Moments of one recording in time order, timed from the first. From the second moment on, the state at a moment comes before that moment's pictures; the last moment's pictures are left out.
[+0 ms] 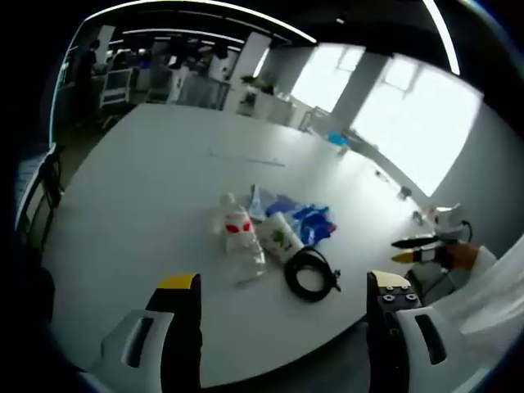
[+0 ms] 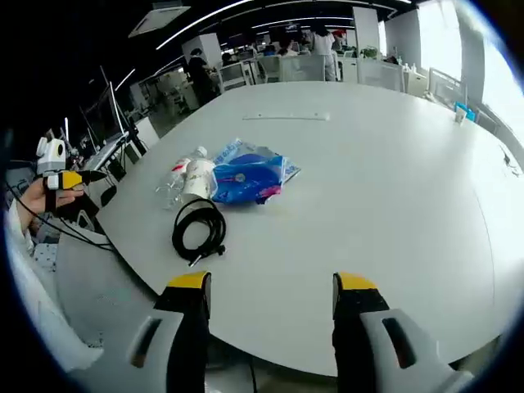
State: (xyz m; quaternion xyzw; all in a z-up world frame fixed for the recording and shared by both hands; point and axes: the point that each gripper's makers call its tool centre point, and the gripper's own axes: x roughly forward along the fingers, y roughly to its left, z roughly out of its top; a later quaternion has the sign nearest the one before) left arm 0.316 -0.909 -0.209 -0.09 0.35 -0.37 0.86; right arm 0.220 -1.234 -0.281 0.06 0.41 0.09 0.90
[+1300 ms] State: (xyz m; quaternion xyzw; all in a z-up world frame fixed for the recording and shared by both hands) left arm 0.316 -0.905 -0.213 -0.10 0.36 -0.36 0.86; right arm 0.211 -1.223 -0.287 0.06 0.43 0.10 0.89
